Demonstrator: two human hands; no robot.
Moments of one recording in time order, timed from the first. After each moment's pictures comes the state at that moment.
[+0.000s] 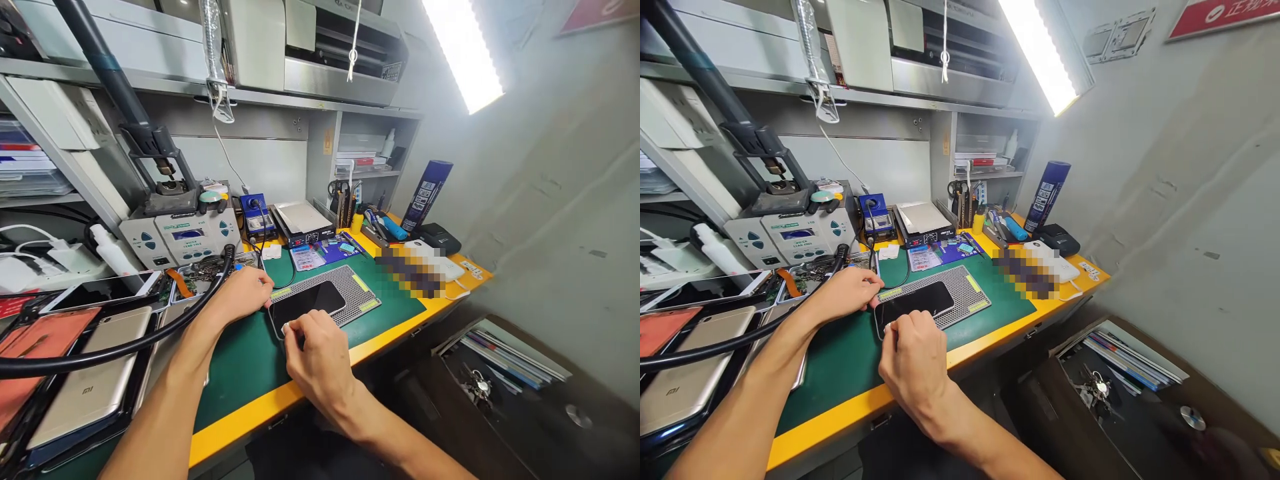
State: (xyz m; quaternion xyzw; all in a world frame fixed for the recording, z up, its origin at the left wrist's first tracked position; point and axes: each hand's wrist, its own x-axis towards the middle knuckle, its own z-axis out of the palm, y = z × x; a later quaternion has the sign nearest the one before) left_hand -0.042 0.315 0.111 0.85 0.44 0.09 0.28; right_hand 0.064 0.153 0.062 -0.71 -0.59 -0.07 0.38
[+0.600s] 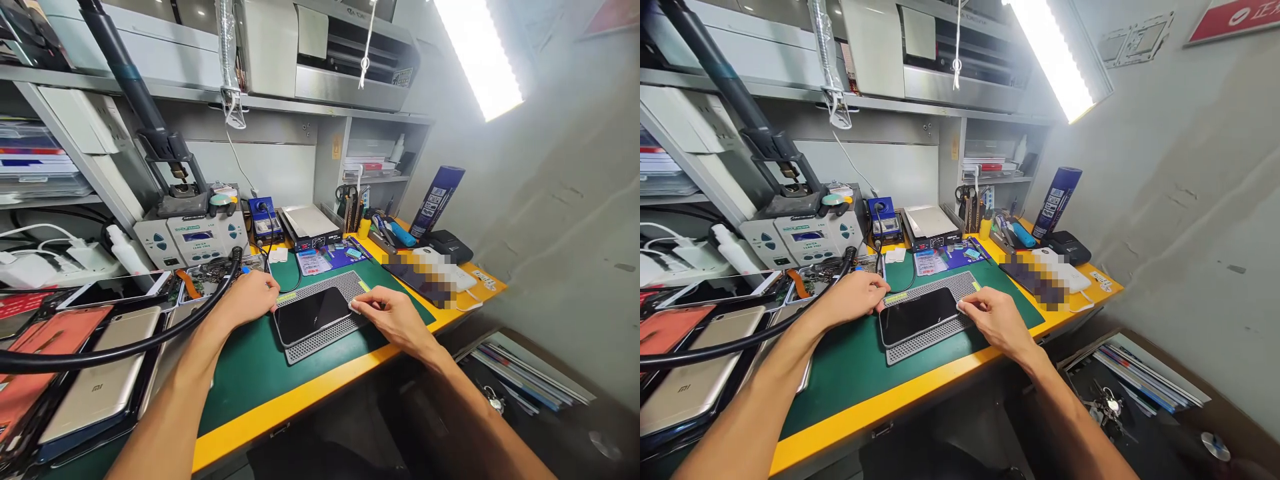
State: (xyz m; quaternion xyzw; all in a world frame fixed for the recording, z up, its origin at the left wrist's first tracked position) left_hand -0.042 0.314 0.111 0.84 0.44 0.09 0.29; right_hand 0.208 0.146 0.089 -0.69 -0.60 0.13 0.38
